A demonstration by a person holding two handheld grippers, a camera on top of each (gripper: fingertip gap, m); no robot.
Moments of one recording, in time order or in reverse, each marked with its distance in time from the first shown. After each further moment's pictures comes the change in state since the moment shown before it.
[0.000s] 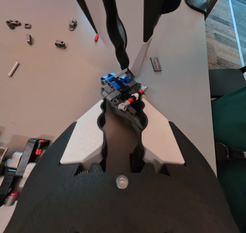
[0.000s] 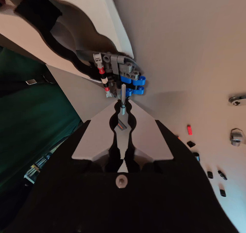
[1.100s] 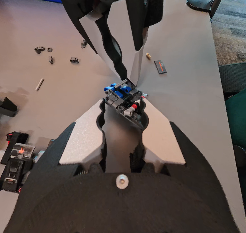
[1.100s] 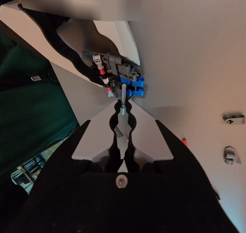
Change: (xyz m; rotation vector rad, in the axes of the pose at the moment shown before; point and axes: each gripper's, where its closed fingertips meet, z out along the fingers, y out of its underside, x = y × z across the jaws) left arm -0.008 -0.009 -0.009 0.068 -0.078 0.124; right arm -0.001 -0.012 0.002 0.082 -0.046 -0.096
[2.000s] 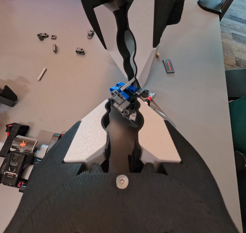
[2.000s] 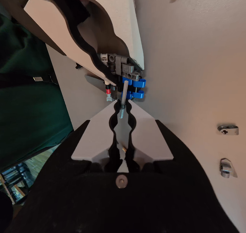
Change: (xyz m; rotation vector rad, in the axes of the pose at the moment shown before) left arm -0.012 0.006 0.002 -0.035 -0.008 -0.079; right arm 0.001 -0.009 0.002 0.114 -0.011 -0.082
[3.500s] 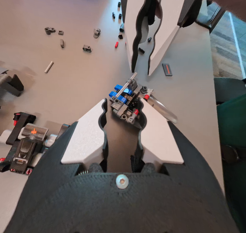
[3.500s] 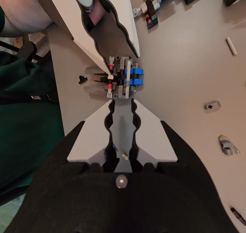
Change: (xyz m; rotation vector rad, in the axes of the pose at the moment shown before) left arm -0.009 -0.001 -0.014 0.024 0.047 -0.086; right arm 0.001 -0.002 -0.024 0.385 0.094 0.001
